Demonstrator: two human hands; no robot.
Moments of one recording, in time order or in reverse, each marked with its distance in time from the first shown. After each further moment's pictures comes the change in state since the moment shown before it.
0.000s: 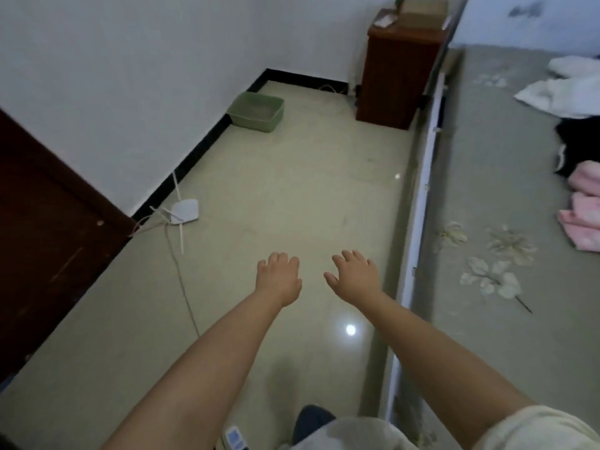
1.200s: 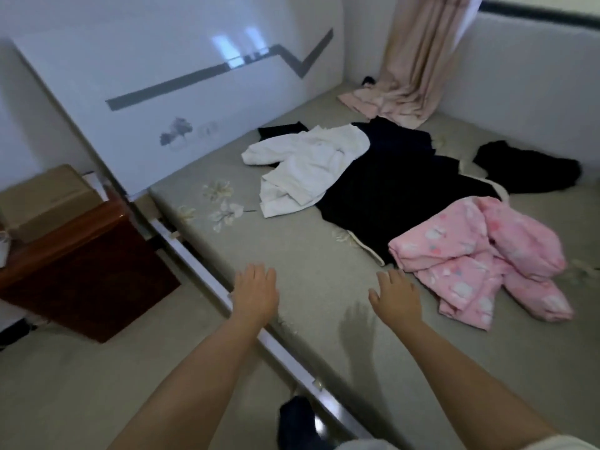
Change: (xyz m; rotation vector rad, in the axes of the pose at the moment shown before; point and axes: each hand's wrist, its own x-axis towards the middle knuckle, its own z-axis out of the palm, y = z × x) left_hand 0.770 0.434 -0.347 0.343 0.287 1.096; right_hand 0.404 0.524 -0.298 0.275 0.315 1.343
